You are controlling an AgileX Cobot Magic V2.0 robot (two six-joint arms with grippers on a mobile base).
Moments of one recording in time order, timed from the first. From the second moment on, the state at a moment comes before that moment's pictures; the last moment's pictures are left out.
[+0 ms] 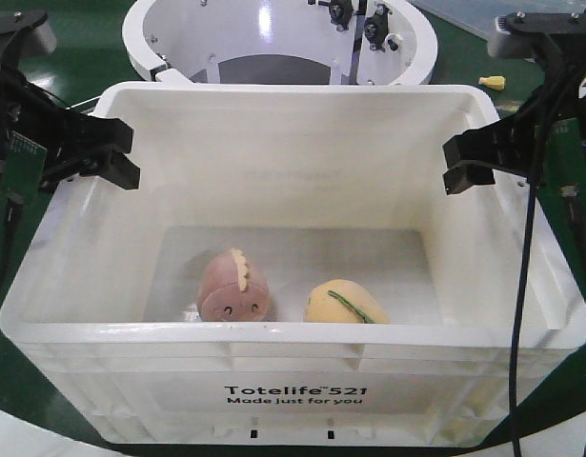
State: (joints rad) left arm -0.25 1.38 -1.26 -0.22 1.08 -0.16; right arm 0.27 1.38 -1.25 0.06 1.09 0.12
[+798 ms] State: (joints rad) left arm -0.25 1.40 -1.26 -0.21 1.10 -0.16; right arm 0.27 1.44 -1.25 0.05 1.10 0.13
